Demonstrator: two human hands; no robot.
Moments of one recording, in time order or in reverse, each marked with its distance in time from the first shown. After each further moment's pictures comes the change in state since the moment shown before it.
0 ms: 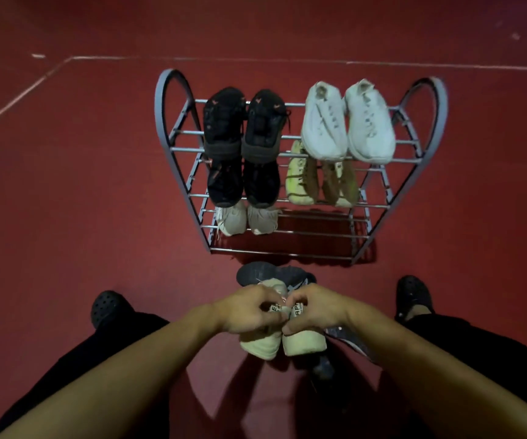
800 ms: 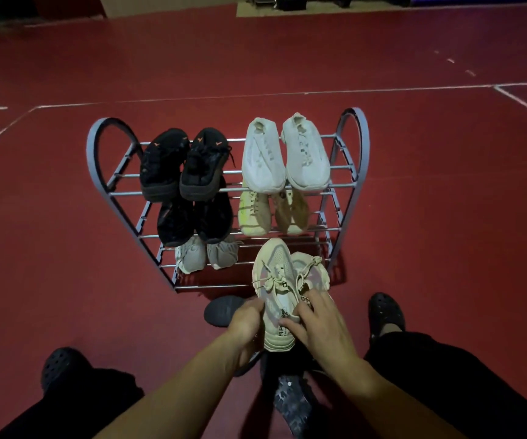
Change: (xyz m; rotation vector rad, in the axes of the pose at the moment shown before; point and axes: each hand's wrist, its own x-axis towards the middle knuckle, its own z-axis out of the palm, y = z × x) left_hand 0.088 0.096 0.037 -1.151 0.381 -0.519; right_hand -0.019 0.095 -0.018 -0.604 1.162 -0.361
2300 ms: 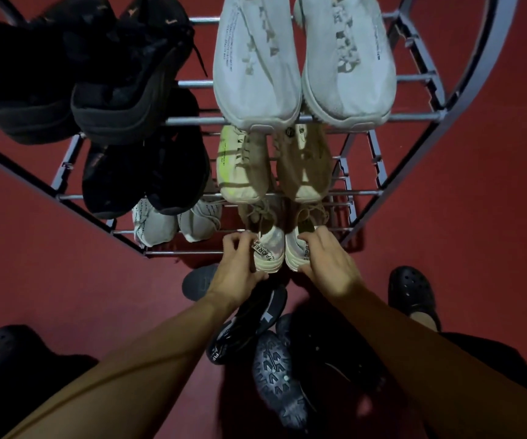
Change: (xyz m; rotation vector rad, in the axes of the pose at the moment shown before) left_hand 0.235 -0.016 -0.045 0.882 0.159 0.560; right_hand 0.076 0.124 0.137 0.072 -0.536 0.168
